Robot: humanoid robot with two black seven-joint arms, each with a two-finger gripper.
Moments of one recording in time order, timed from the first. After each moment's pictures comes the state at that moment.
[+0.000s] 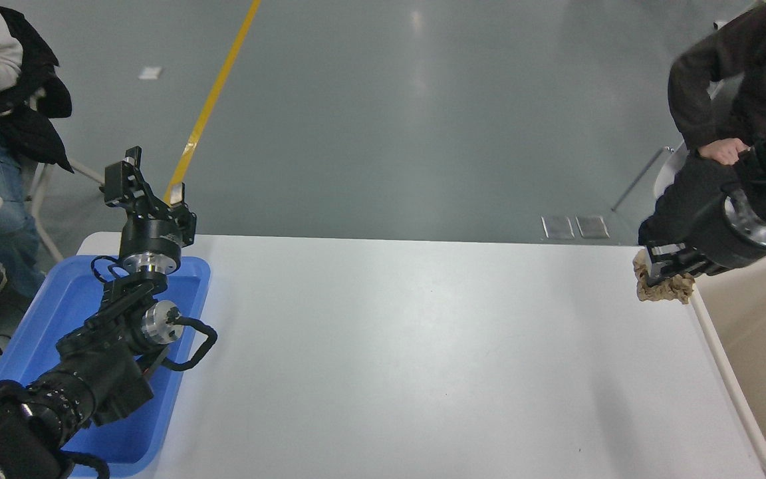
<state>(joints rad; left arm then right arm) -0.77 0.14 -0.65 -0.33 0.05 -0.12 -0.77 2.02 -0.69 -1.08 1.29 -0.72 0.73 0.04</state>
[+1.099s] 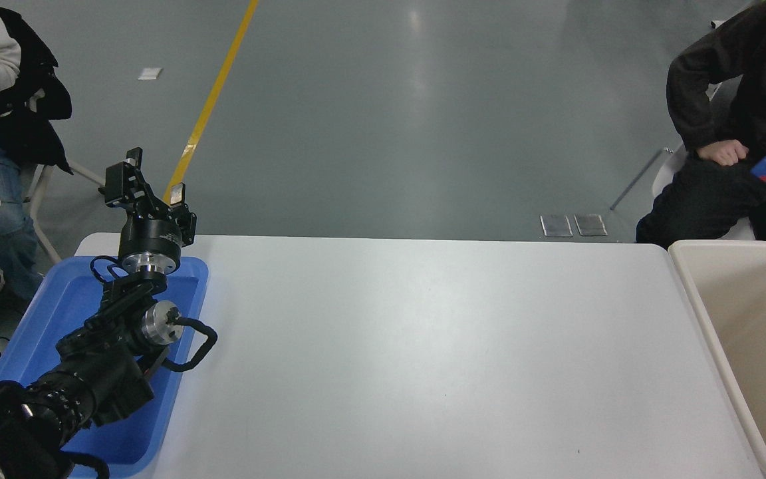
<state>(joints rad) -0.77 0.14 -0.65 -0.33 0.05 -0.12 -0.77 1.84 -0.93 -1.14 1.12 -1.08 0.53 0.04</state>
